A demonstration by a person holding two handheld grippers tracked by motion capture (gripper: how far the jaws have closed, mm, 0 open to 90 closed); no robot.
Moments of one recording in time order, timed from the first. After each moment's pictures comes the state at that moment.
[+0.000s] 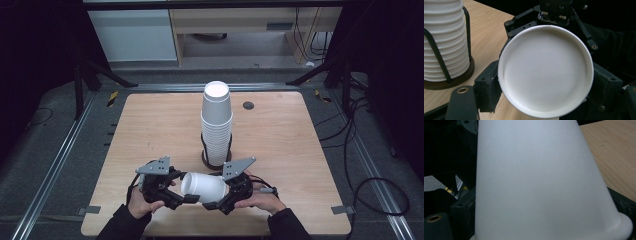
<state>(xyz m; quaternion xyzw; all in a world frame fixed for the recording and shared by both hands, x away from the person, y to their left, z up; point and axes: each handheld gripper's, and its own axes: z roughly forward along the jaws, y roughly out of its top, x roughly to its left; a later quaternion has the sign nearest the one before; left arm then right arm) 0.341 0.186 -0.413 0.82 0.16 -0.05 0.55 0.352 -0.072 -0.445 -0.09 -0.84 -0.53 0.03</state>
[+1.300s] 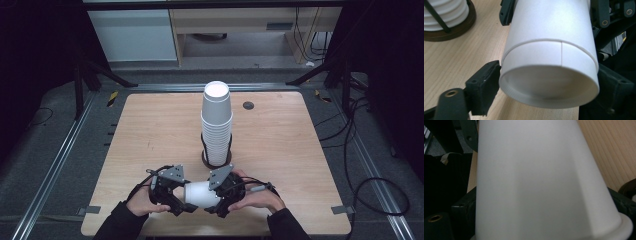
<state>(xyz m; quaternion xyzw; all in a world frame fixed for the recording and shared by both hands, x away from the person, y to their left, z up) 0.350 0.172 -0.443 0.91 0.15 -0.05 0.38 0.352 -0.049 -0.457 -0.04 -0.93 -0.37 -0.04</state>
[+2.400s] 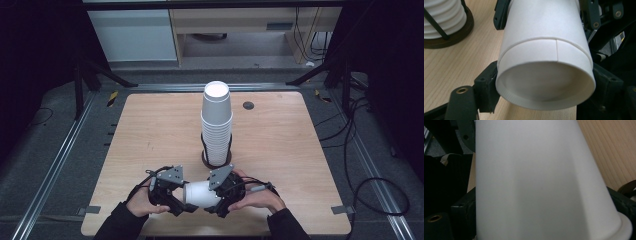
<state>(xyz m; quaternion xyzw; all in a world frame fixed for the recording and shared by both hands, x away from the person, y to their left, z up) 0.347 0.173 -0.439 0.91 0.14 -0.04 0.40 0.352 -0.049 -0.456 -0.04 -0.93 -0.37 -0.04</state>
